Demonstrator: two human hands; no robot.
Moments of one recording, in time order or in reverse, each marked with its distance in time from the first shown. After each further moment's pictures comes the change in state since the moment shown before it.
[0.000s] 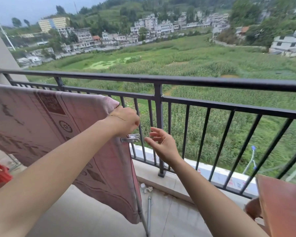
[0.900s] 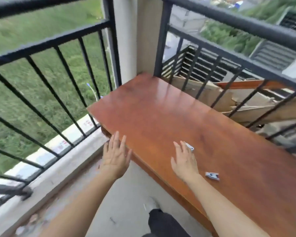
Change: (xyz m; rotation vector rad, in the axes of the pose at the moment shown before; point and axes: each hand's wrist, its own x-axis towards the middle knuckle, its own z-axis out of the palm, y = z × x) left_hand 0.007 0.509 0.119 -0.573 -0.054 0.803; right_hand -0.478 0.156 -0.220 -0.915 0.791 1.258
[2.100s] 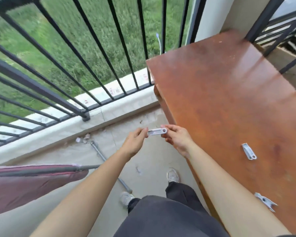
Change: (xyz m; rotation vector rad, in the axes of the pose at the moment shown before) left_hand -0.047 -0.047 0.044 -1.060 -0.083 -0.782; right_hand 0.051 -0.143 0.068 1.217 -0.848 0.164
